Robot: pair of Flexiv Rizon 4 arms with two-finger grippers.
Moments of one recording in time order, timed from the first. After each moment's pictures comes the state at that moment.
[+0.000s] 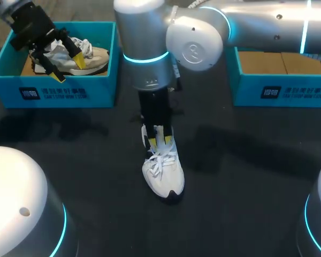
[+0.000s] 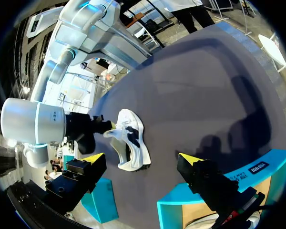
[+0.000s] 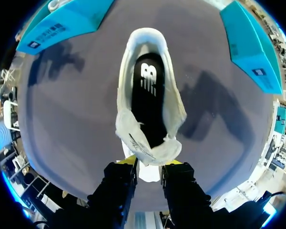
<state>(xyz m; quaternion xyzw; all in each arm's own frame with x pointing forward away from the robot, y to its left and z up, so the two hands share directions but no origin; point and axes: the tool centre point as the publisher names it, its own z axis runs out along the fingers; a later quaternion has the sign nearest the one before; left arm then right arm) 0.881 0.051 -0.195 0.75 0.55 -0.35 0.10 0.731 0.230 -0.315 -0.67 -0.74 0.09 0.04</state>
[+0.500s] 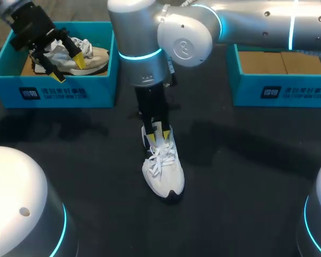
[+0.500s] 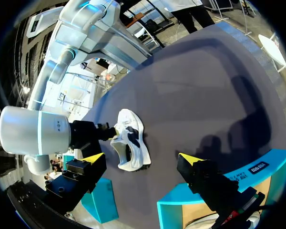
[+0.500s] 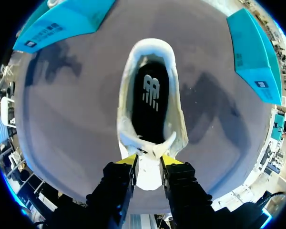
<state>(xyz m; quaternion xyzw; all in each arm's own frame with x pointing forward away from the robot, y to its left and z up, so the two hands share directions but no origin) 0.881 0.051 -0.195 0.75 0.55 -0.35 0.10 0.751 0.234 -0.320 -0.65 -0.75 0.10 0.03</state>
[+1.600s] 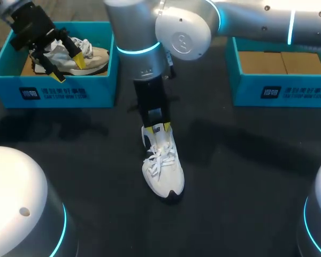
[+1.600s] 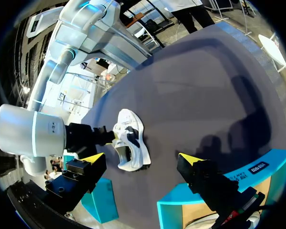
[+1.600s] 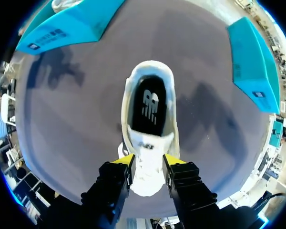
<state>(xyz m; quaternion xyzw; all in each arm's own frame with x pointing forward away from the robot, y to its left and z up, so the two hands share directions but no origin) 0.881 0.051 -0.195 0.75 0.55 -0.35 0.10 0.776 0.234 -0.318 -0.64 -0.77 0.09 0.01</state>
